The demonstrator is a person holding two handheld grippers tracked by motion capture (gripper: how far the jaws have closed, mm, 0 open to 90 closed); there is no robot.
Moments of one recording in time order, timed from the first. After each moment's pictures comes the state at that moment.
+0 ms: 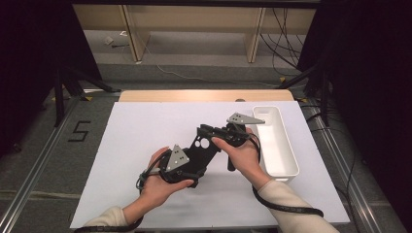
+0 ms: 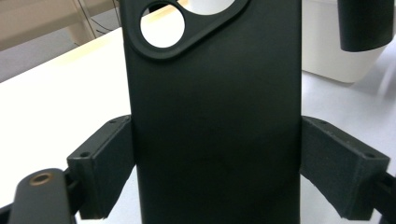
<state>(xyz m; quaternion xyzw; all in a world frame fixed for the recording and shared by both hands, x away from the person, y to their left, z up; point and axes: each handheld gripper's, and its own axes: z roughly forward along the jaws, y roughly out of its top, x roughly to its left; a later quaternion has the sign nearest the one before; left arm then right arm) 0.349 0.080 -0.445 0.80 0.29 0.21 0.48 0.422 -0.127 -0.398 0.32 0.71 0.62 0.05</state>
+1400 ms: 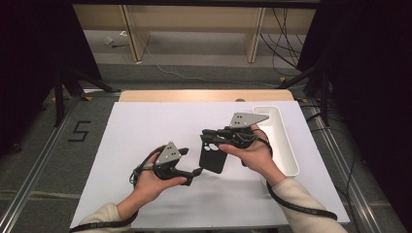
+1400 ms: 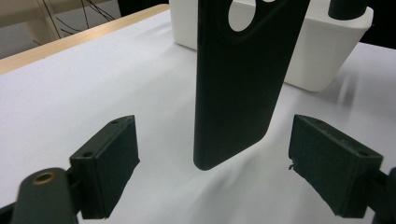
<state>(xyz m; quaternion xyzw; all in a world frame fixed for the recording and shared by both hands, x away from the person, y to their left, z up) 0.361 0.098 -0.447 0.80 0.28 0.14 0.52 0.415 -0.145 -0.375 0.16 0.80 0.58 0.07</state>
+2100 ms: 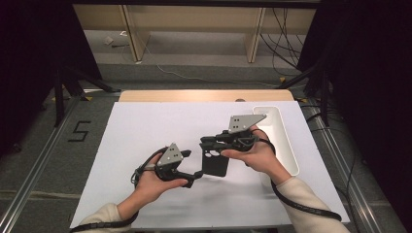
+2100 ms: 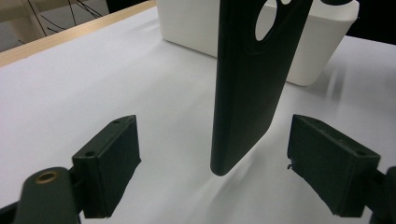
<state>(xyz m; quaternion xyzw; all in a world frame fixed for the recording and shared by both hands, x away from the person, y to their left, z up) 0.359 0.094 -0.449 0.81 0.26 0.13 0.51 0.412 -0.145 -0.371 0.09 0.83 0.55 0.04</state>
